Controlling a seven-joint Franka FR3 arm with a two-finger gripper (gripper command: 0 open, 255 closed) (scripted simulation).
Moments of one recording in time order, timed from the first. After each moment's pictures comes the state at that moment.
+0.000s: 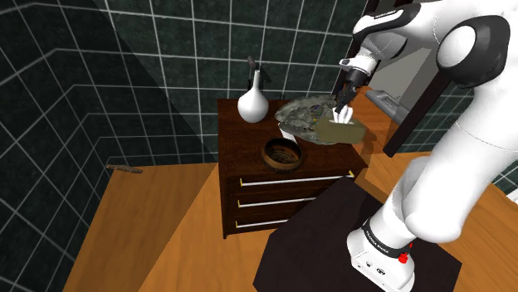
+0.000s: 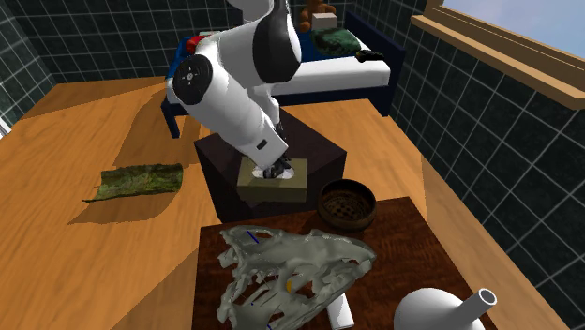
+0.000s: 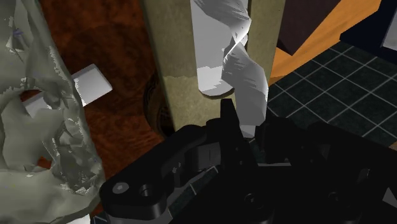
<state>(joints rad) 0.32 0.05 -1.03 -1.97 0.39 1.51 -1.50</state>
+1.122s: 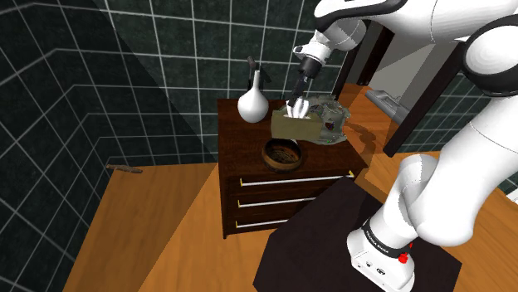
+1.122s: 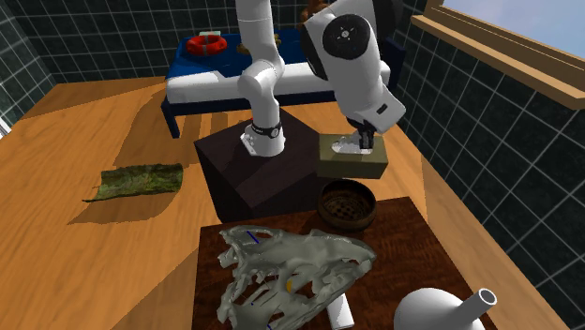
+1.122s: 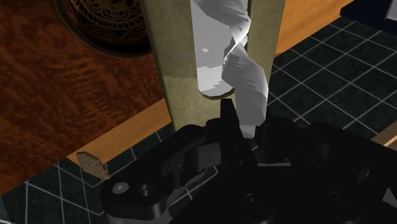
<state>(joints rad) 0.54 -0.06 -0.79 -1.99 0.48 1.66 -1.08</state>
